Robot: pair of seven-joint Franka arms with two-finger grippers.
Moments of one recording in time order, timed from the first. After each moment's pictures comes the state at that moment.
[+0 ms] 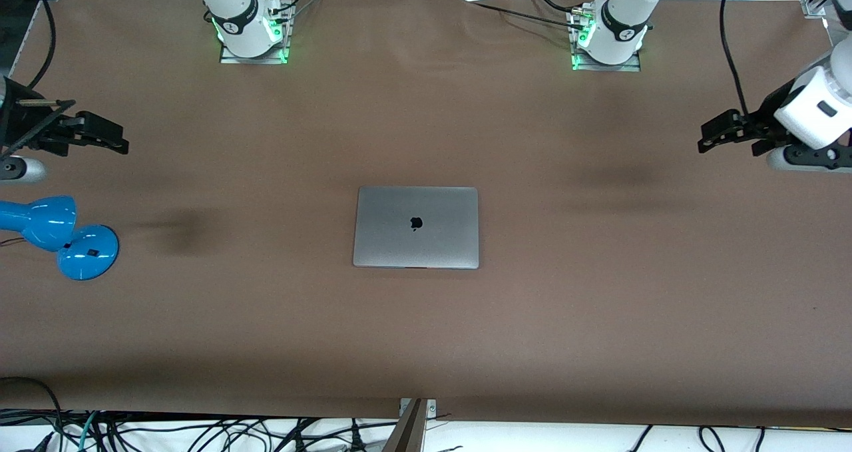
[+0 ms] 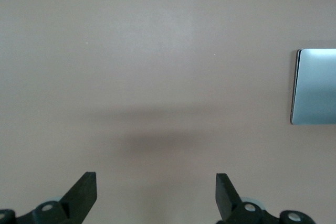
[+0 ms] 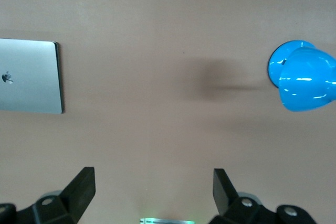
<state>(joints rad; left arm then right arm) -0.19 -0.01 0.19 -1.69 -0.06 1.61 0.01 -0.03 0.25 0.08 -1.23 -0.01 1.36 -0.01</state>
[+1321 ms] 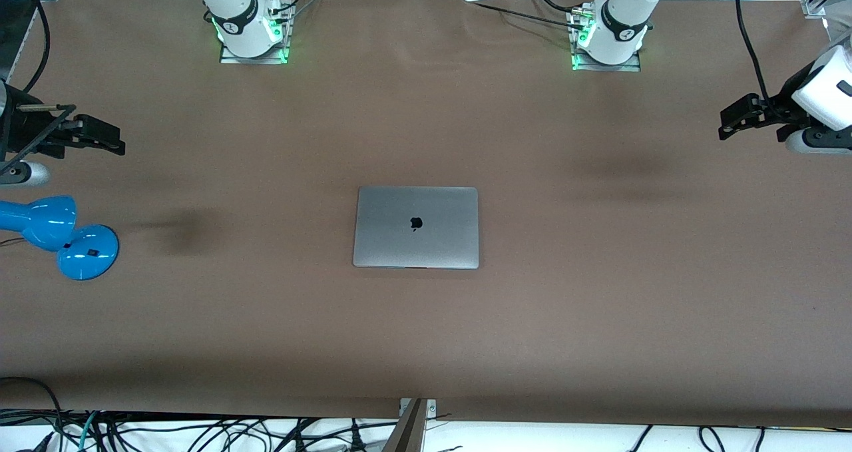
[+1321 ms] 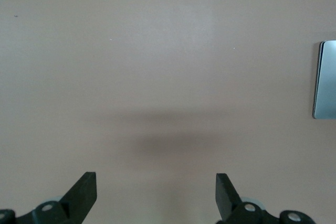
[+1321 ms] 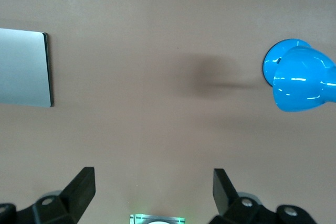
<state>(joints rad) -0.17 -0.04 0.16 -1.69 0.03 1.58 -0.01 -0.04 0.25 0.09 -1.24 -0.03 1.35 -0.03</state>
